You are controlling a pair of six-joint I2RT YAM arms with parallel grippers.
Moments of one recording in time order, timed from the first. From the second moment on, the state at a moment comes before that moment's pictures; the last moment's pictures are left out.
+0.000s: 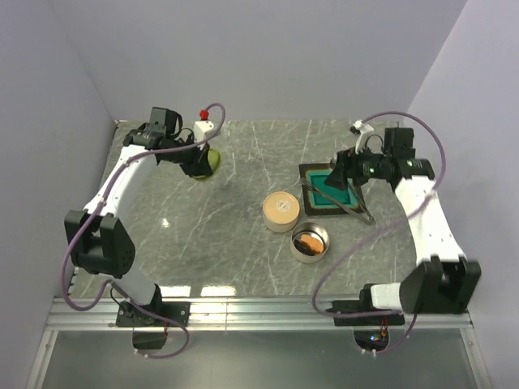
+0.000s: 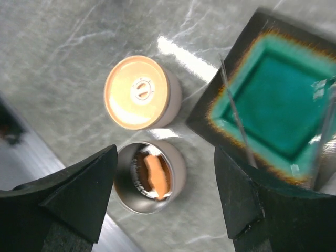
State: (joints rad) left arm -0.17 1.64 1.50 -0.85 0.60 0.58; right arm -0.03 1.40 1.30 -0.82 -0.73 -0.19
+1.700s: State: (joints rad) left arm -0.48 1.38 1.21 -0.19 1.44 -0.50; right arm 0.86 0.83 0.73 0.10 -0.49 -1.35
